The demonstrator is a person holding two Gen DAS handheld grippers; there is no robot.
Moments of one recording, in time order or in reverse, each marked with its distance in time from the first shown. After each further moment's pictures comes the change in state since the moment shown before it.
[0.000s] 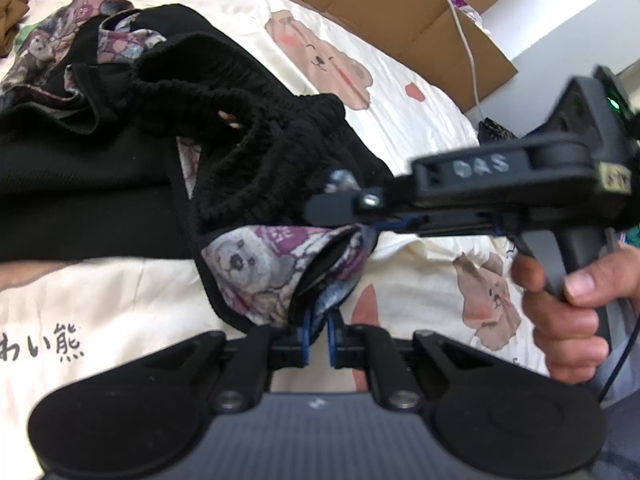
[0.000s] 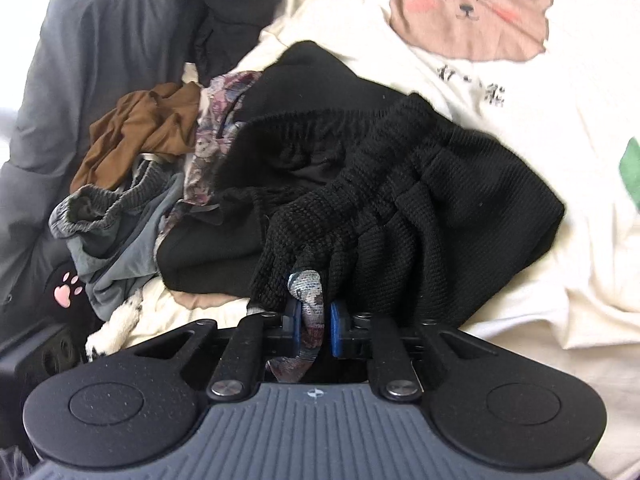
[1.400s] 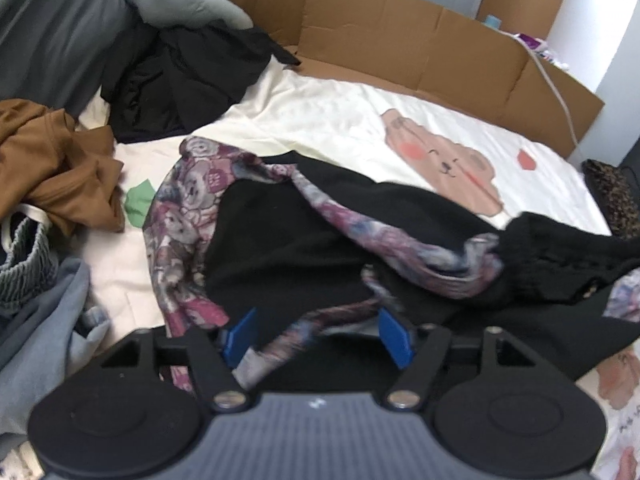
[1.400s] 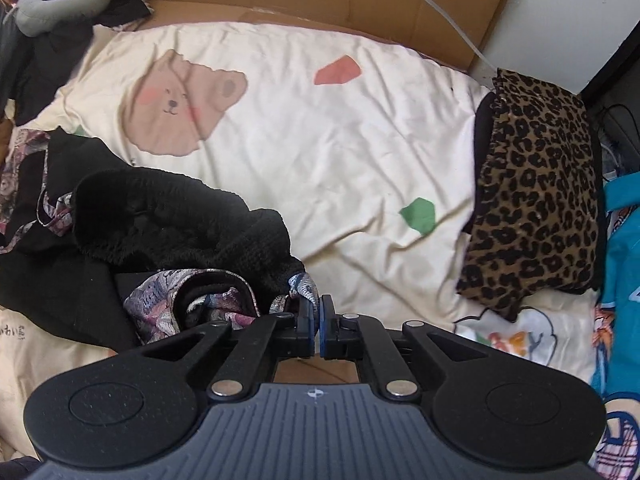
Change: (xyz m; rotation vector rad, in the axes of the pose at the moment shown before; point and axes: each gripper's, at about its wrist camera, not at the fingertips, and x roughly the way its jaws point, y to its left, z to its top) left arm -0.036 0.056 0.102 0.143 -0.170 0.410; right arm -0.196 -0.119 0.042 -0.038 -0.025 -0.651
